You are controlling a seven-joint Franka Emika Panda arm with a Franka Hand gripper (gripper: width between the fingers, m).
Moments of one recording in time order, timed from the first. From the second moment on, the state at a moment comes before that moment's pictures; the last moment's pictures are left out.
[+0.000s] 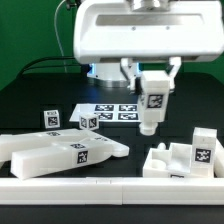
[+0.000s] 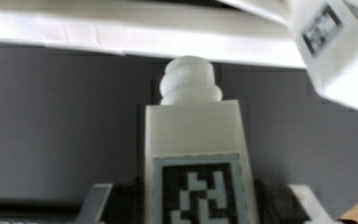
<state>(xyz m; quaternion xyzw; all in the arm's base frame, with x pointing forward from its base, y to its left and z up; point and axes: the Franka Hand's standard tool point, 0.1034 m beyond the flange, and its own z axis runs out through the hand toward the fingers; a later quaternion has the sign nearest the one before) 0.635 0.014 0.140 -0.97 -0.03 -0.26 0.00</state>
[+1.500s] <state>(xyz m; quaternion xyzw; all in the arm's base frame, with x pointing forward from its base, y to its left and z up) 0.626 0.026 0.097 -0.96 -0.02 -0.29 0.00</state>
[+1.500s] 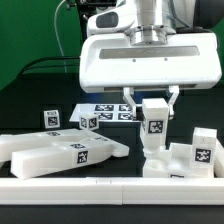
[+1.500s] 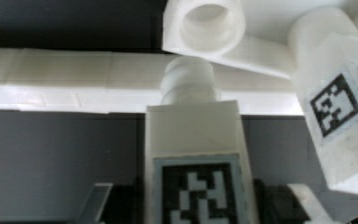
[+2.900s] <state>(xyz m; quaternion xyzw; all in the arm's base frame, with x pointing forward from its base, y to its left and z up) 0.615 0.043 0.065 -0.96 -0.02 -0.28 0.00</state>
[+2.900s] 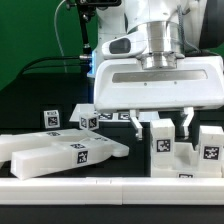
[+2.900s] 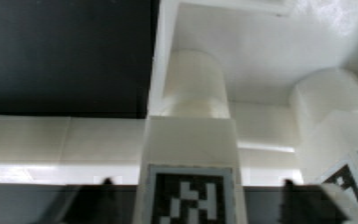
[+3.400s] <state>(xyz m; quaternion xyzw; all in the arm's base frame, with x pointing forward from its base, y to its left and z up) 0.624 0.033 0.081 -0.97 -0.02 -0.23 0.03</state>
